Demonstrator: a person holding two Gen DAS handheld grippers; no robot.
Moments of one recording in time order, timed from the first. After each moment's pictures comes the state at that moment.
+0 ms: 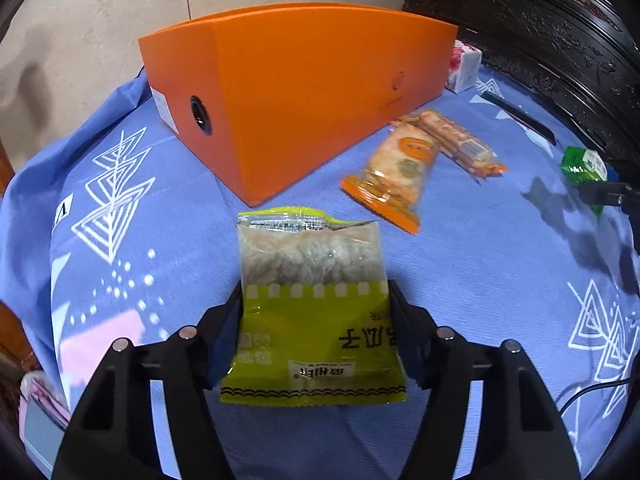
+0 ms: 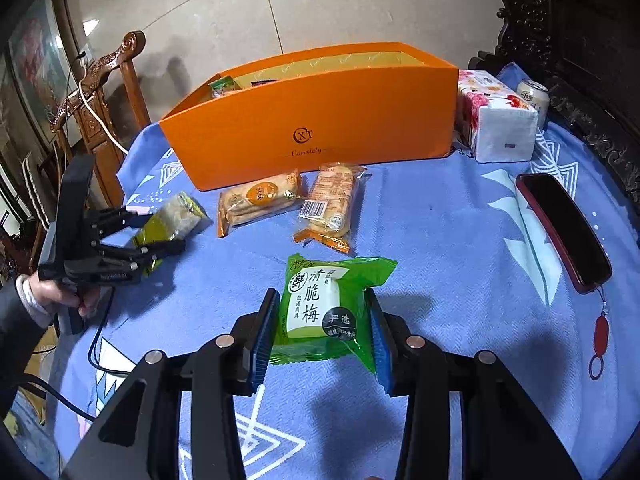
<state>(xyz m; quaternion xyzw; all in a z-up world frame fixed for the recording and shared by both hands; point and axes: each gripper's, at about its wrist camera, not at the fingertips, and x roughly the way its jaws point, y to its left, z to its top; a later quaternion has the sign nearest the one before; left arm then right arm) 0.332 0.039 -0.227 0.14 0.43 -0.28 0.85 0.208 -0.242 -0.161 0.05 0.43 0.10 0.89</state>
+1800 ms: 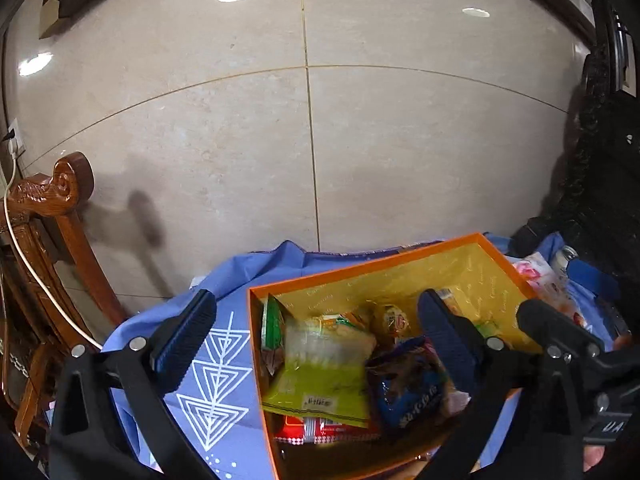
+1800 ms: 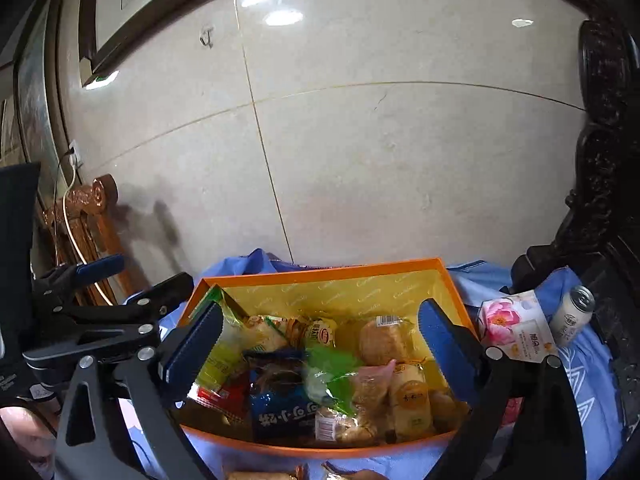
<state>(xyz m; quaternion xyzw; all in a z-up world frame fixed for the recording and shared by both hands) 0.474 -0.033 -0.017 0.04 0.31 -0.04 0.95 0.424 -0.231 -0.023 0.05 0.29 0.11 0.95</state>
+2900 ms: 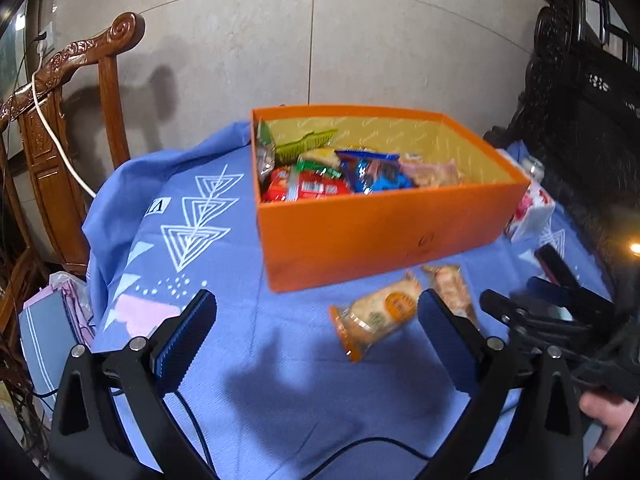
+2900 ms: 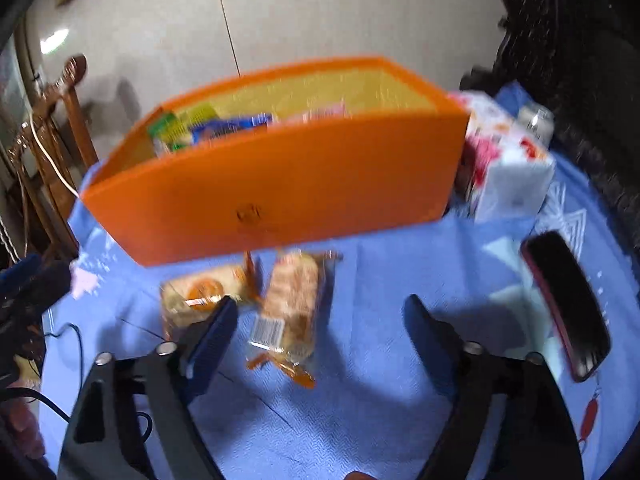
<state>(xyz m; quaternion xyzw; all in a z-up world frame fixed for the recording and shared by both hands) 0.306 -0.013 -0.131 0.00 0.37 -0.05 0.93 0.312 -0.237 -0.168 0.05 0.44 0.04 0.90</state>
